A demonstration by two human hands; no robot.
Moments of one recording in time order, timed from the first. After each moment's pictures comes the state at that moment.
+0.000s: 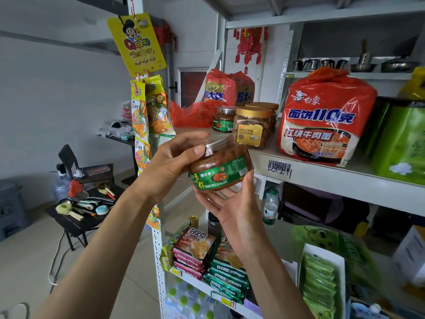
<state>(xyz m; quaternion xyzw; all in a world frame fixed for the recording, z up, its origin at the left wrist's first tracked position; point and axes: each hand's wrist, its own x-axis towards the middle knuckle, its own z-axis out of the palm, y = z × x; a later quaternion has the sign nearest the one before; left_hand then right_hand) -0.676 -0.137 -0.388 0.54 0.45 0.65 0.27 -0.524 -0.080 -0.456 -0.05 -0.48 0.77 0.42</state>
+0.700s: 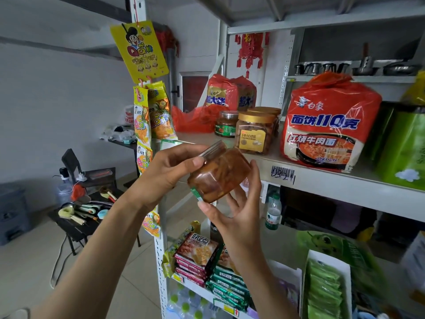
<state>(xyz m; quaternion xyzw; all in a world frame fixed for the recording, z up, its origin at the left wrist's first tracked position) -0.690 -0.145 -0.390 0.60 0.47 0.61 0.22 -0.532 -0.089 -0.469 -0.09 -0.65 0.49 0.58</state>
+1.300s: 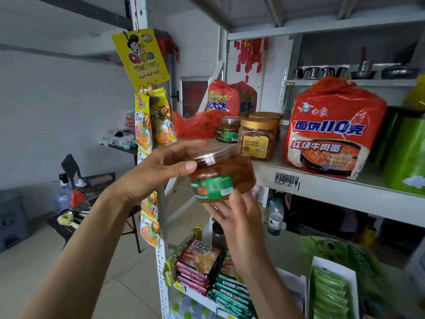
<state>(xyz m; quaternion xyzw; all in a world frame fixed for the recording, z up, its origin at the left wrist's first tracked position) -0.720 -0.146 -0.369 0.67 0.46 0.52 0.26 -0.538 -0.087 -0.455 -0.03 -0.55 0.68 0.49</state>
